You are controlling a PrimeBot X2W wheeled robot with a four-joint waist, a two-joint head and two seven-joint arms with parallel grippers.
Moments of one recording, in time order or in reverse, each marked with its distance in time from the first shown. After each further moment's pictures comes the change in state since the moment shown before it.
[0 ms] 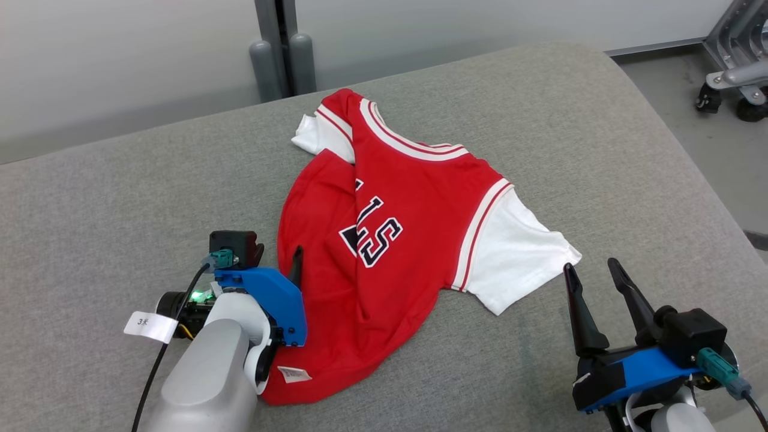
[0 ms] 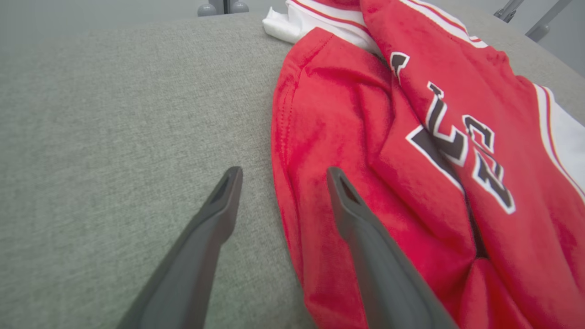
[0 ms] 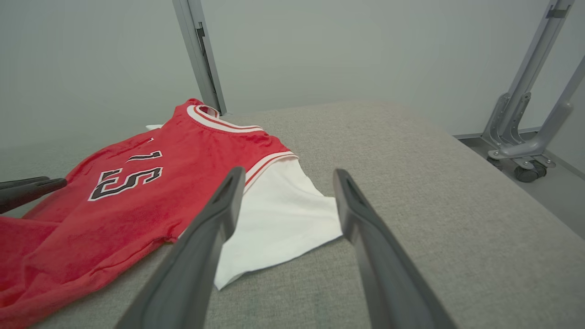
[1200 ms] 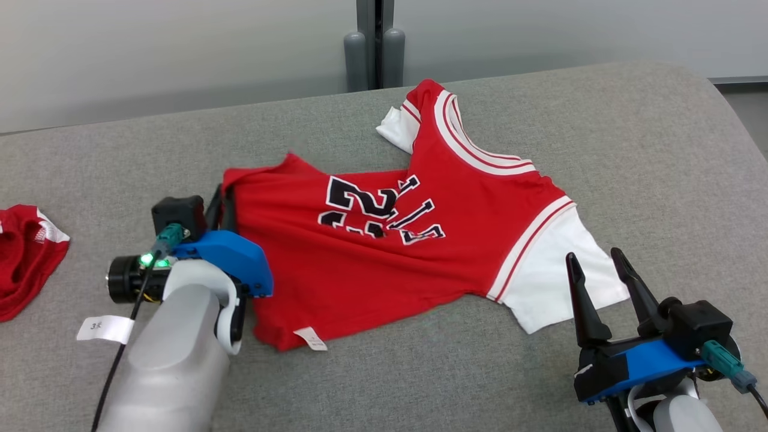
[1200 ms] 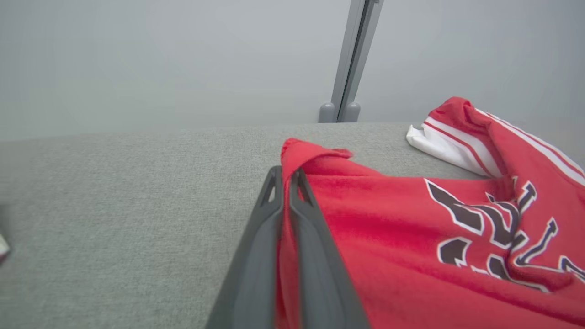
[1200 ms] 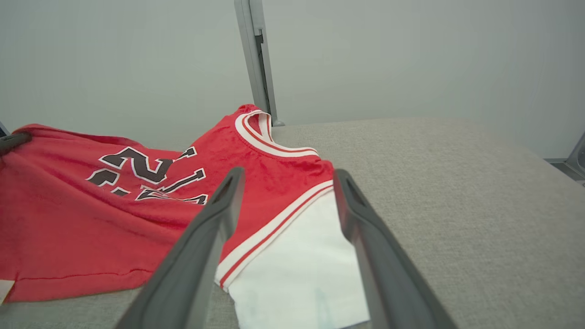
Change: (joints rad) left arm -0.111 0.061 -0.043 0.075 -0.093 0.116 -0.259; right arm -0.019 0.000 -0.003 -0.010 0.005 0.000 -0.004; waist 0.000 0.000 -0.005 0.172
